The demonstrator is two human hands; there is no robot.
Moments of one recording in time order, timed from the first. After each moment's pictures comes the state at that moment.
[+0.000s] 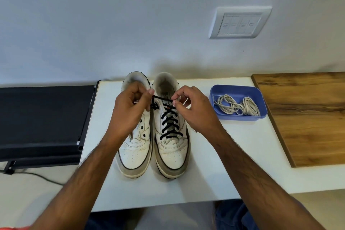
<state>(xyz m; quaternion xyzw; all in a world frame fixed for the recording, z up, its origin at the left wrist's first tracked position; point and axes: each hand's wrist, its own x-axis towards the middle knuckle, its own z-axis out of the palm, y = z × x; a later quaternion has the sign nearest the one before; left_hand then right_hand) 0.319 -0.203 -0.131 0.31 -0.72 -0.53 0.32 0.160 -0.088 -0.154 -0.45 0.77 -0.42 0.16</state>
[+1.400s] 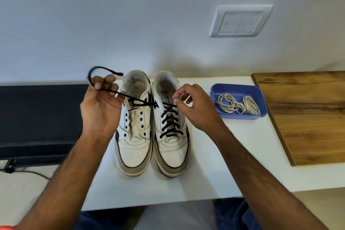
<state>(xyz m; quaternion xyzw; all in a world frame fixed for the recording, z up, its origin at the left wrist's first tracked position) 0.350 -0.241 -0.137 0.18 -0.32 -0.82 0.44 0.156 -0.087 -0.151 -0.46 0.78 -0.40 0.16</state>
